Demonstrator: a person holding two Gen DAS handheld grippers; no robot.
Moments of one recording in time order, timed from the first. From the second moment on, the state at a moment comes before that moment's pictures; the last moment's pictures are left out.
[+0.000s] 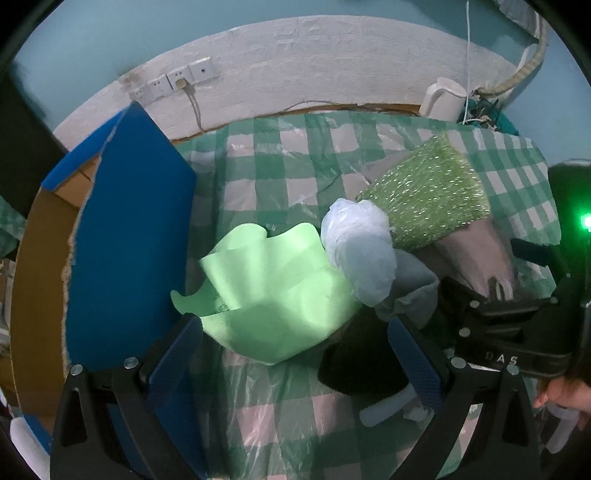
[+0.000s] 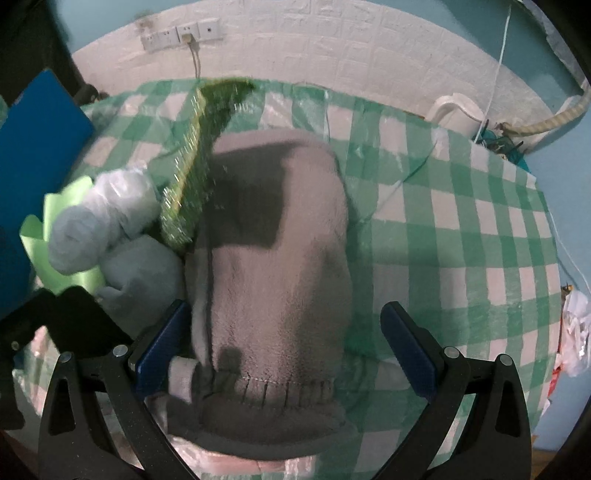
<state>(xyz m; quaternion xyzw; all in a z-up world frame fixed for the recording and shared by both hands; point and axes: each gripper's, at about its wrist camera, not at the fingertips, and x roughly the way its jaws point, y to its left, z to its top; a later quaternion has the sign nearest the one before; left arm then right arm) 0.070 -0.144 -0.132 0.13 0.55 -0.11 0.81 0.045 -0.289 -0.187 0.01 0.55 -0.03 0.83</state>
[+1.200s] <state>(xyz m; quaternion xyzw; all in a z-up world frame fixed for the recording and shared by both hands) 0.108 -0.114 -0.169 0.08 0.60 -0.08 0.79 0.030 -0.287 -0.174 0.02 0.55 0.00 0.83</state>
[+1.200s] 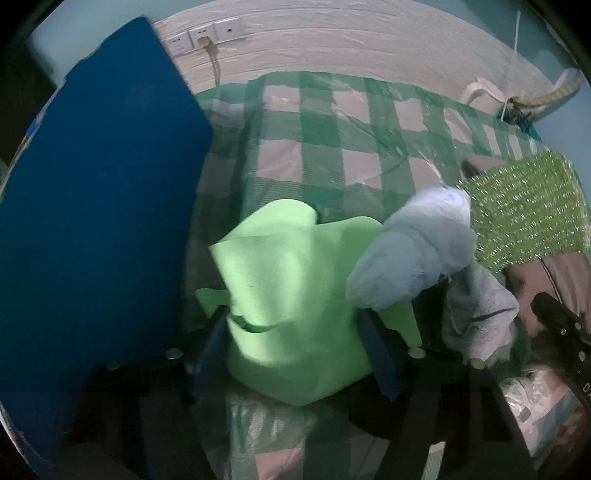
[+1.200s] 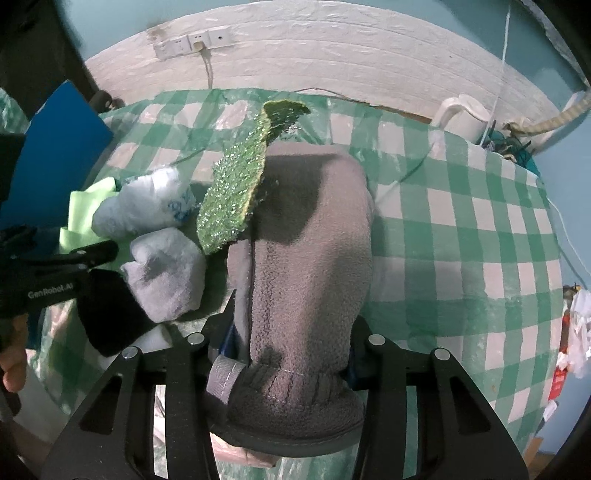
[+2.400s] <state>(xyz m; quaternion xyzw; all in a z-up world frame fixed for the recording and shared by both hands) 0.071 -0.094 -0.098 0.06 0.53 -0.12 0.84 -0.001 -0.312 -0.114 0.07 0.49 -0.02 0.87</state>
